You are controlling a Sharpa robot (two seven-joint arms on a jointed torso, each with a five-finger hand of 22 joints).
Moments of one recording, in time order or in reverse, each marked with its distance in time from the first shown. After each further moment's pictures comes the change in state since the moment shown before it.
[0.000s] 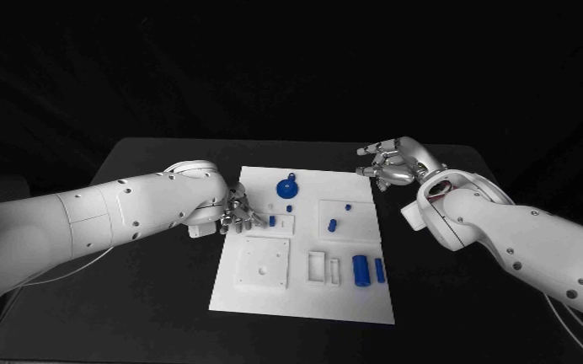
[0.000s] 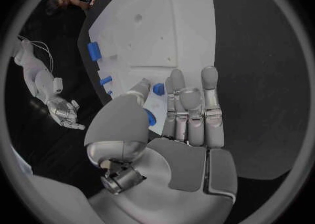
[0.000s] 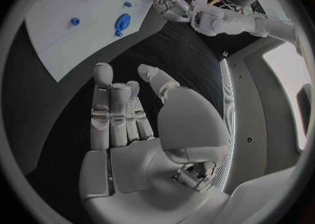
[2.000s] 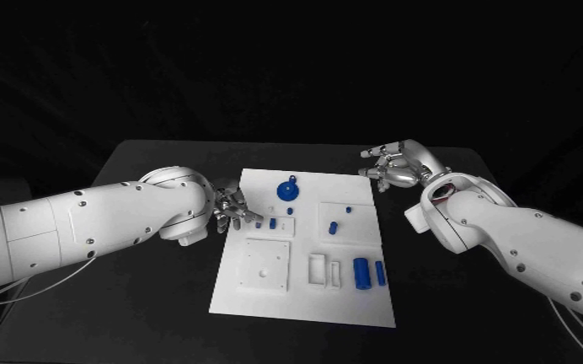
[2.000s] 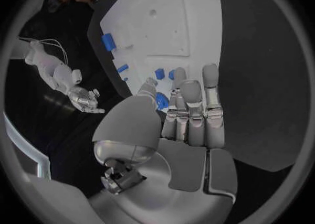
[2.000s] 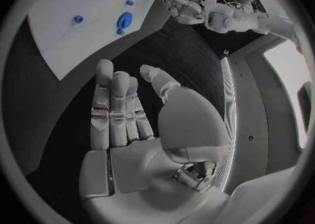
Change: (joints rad) left arm 0.027 -0.167 0.000 0.230 -0.042 -0.193 0.072; left_hand 0.173 0.126 -0.293 0.041 0.115 0.095 0.067 -0.370 -0.580 0.053 0.038 -0.164 -0.084 0.022 0.021 -0.119 -0.036 0.000 0.054 0.025 -0.140 0.001; right arm -0.001 -0.007 0.000 -0.013 0.026 -0.002 0.015; right_hand -0.011 0.000 -0.020 0.025 0.000 0.001 -0.001 0.000 0.000 0.004 -0.004 -0.096 -0.137 -0.027 -0.002 -0.164 -0.174 -0.002 -0.003 0.000 -0.199 -0.105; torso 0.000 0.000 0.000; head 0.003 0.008
